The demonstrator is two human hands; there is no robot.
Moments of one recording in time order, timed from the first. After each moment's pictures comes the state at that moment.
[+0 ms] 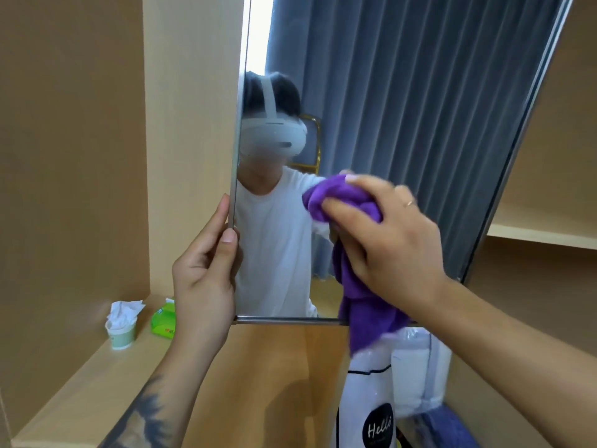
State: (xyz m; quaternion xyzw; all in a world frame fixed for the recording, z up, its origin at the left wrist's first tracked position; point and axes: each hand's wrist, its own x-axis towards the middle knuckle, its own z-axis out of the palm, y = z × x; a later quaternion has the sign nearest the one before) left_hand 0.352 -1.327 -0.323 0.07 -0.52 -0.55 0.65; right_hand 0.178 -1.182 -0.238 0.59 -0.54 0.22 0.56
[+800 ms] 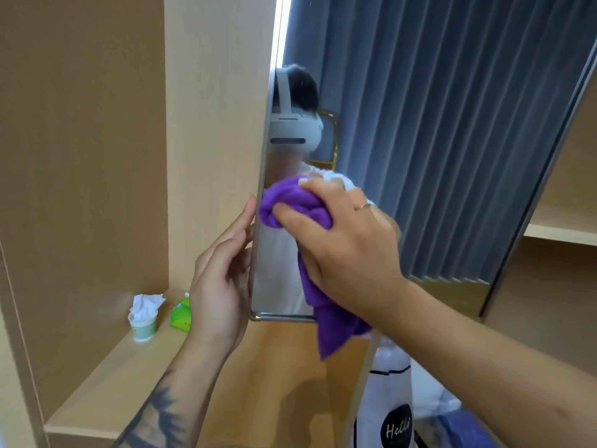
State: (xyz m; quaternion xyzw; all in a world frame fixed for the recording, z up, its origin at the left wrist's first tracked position) left_hand 0.368 -1.325 -0.314 -0.06 -0.46 -0.68 0.57; right_hand 0.232 -1.236 -0.253 0.62 -0.48 0.23 0.57
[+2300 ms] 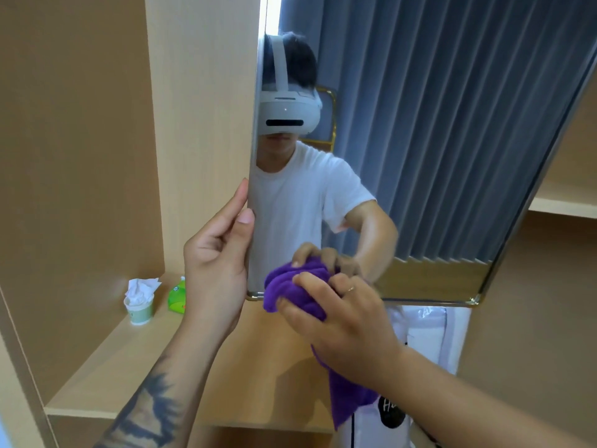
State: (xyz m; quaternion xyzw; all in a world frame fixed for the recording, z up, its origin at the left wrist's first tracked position) left_hand 0.361 -1.330 -0.328 0.08 -0.52 -0.58 0.62; right_hand 0.220 -1.211 -0.362 0.68 -0.50 0.18 0.51
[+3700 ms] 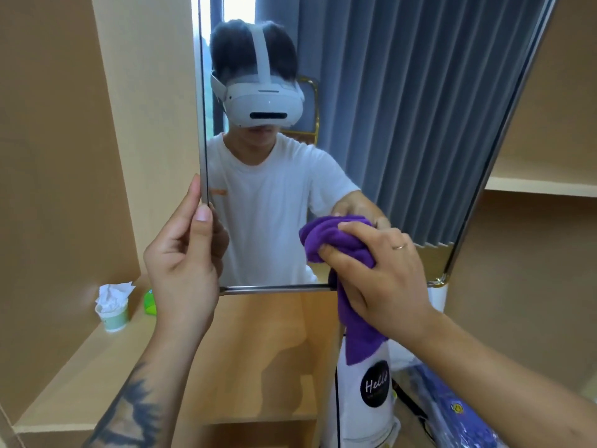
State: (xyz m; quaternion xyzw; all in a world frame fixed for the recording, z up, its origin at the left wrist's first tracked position) left_hand 0.345 -1.333 -0.339 0.11 -0.53 -0.49 0.68; right_hand 0.145 -1.174 -0.335 0.62 -0.53 0.24 0.52
